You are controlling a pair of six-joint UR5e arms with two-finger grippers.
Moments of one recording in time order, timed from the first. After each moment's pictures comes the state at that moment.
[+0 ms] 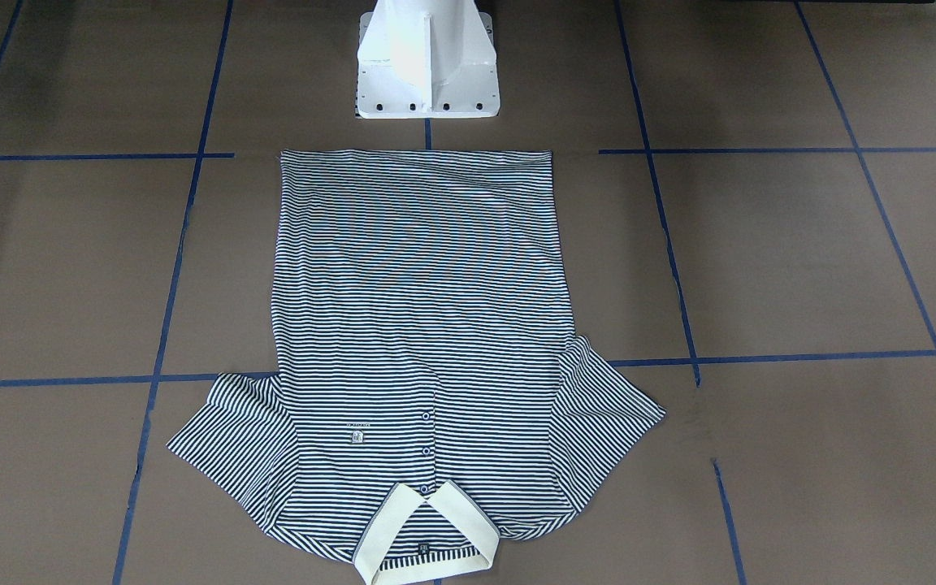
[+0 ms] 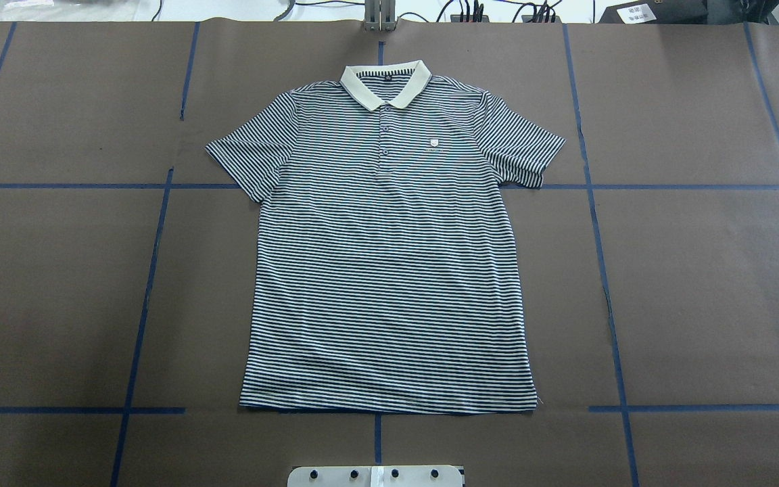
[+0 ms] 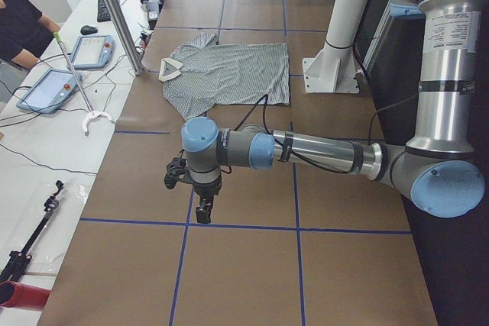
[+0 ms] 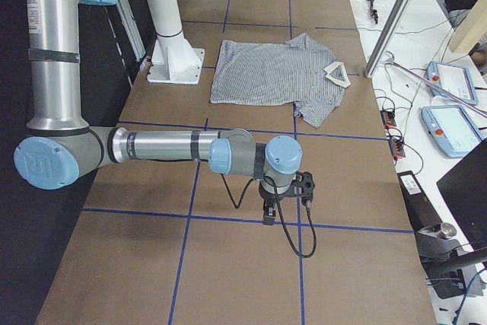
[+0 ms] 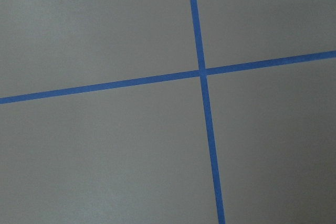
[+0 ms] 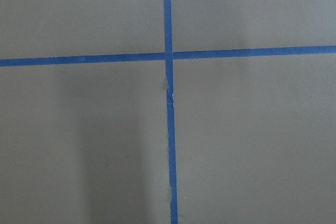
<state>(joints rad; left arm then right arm) -1.53 -1.56 -1.72 -1.50 -2.23 0.06 1.57 -1.60 1.65 -1.67 2.36 0.01</state>
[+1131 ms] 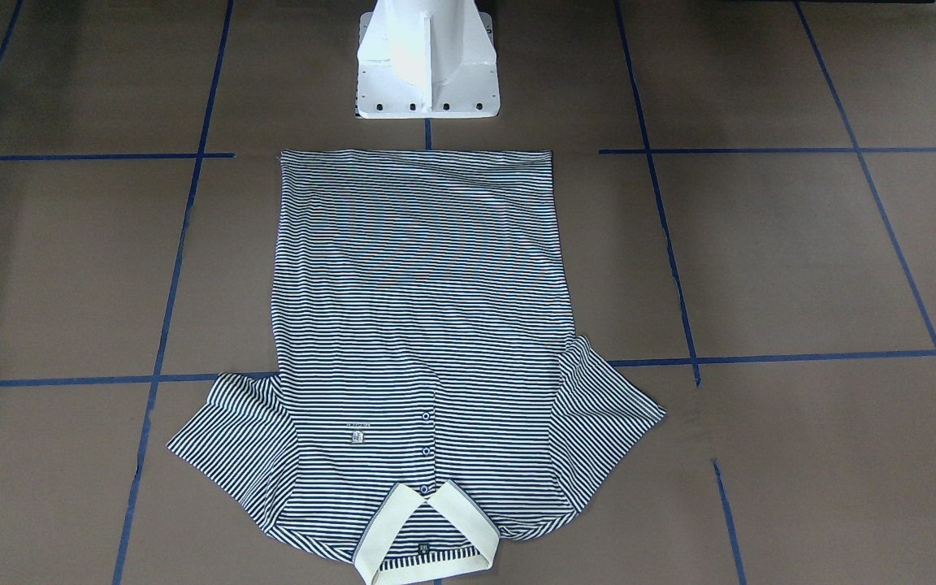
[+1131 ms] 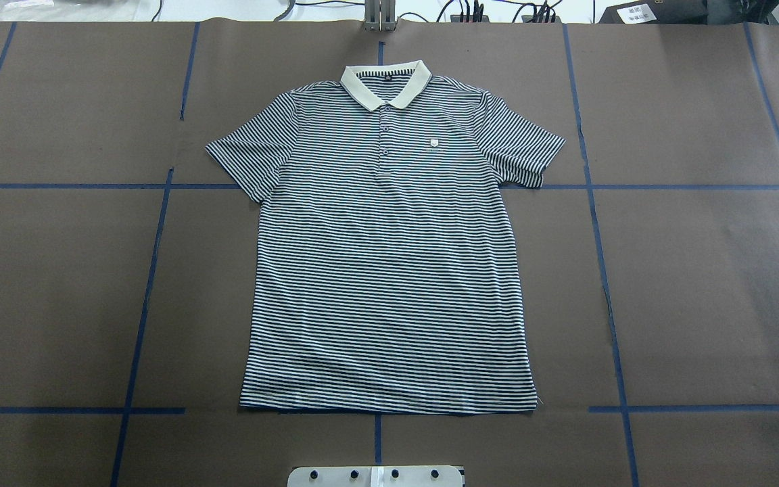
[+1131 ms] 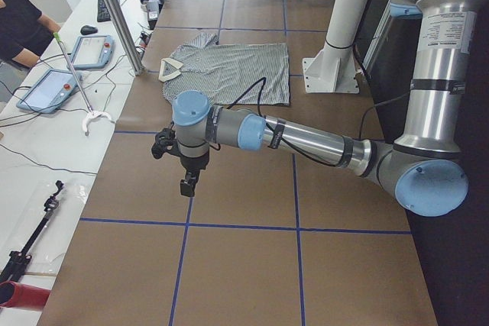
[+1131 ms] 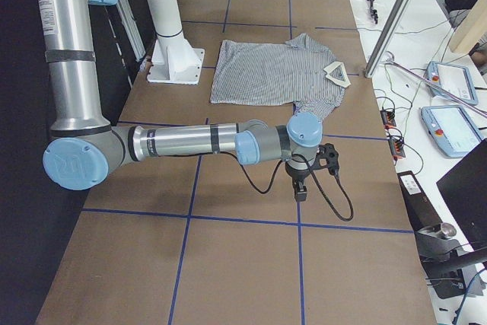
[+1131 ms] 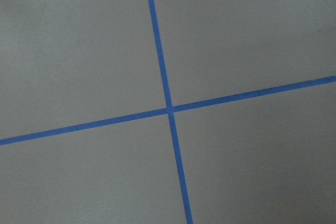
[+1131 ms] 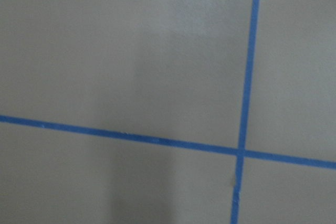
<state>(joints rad) -1.54 -1.65 -1.76 -1.55 -2.34 0.06 1.46 -1.46 1.57 -1.40 2.38 0.16</state>
